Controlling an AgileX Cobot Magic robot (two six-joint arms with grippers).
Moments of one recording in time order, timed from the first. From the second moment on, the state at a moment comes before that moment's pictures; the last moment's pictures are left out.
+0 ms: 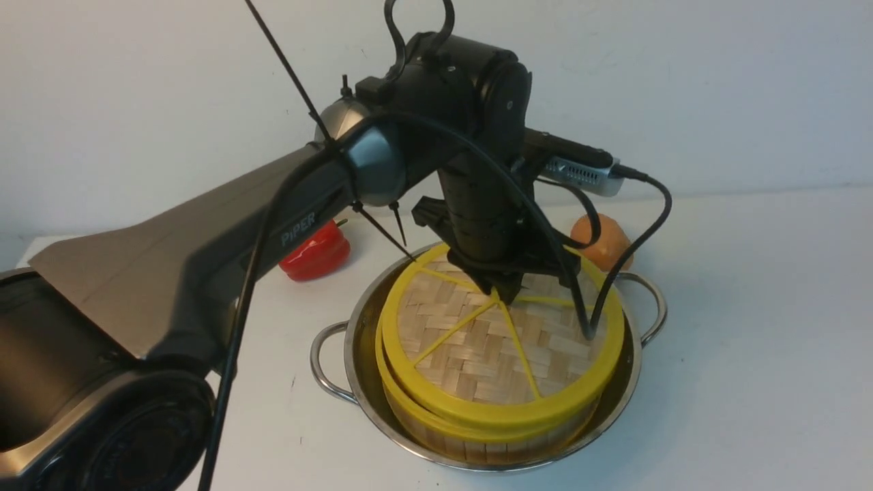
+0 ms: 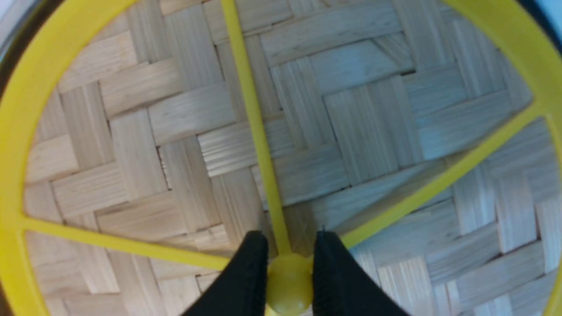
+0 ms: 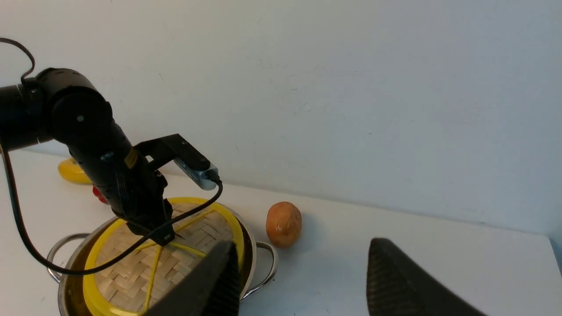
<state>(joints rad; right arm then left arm) 0.40 0.52 -1.28 -0.13 1.24 0.12 -0.64 2.17 -2.04 -0.01 1.22 -0.07</state>
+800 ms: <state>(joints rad) 0.40 0.52 -1.28 -0.13 1.24 0.12 -0.64 2.18 -2.04 0.03 1.22 -0.10</state>
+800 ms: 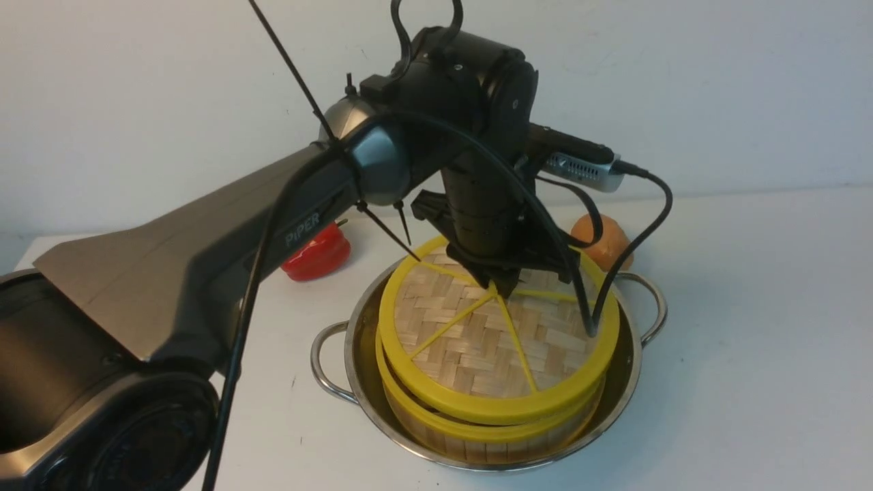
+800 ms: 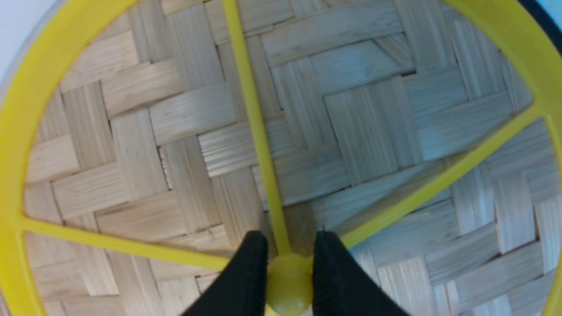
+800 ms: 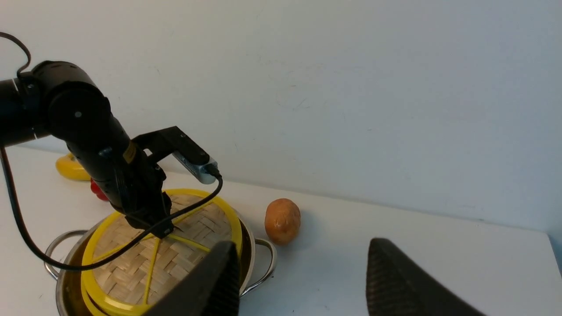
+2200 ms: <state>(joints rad) 0.40 0.52 -1.28 -0.16 1.24 0.12 -0.64 2.10 -1.95 0.03 1.22 -0.10</state>
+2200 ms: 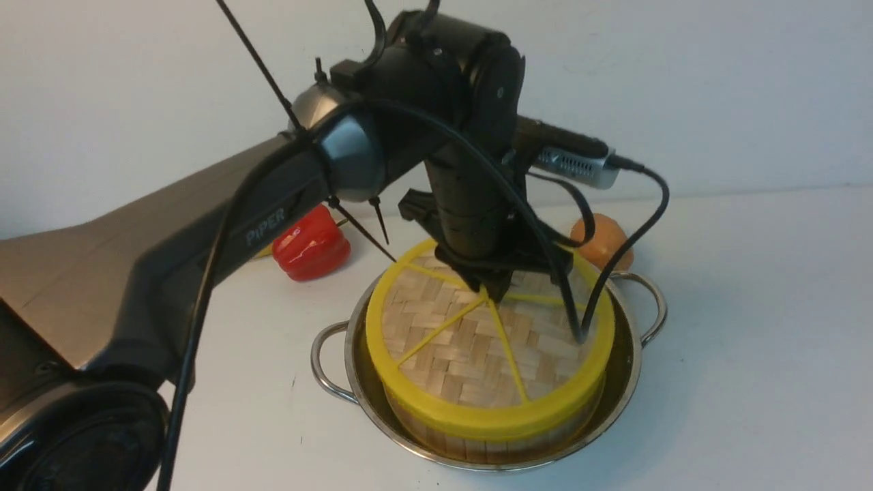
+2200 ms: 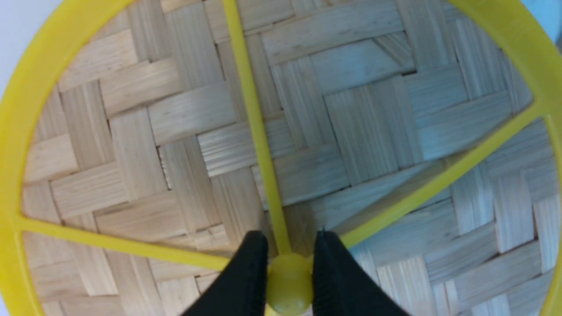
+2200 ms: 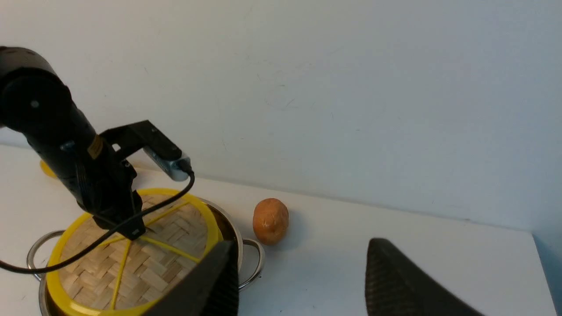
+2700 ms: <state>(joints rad) 0.40 0.52 -1.27 -0.16 1.24 0.12 -0.64 2.10 -1.91 0.03 1.23 -0.10</state>
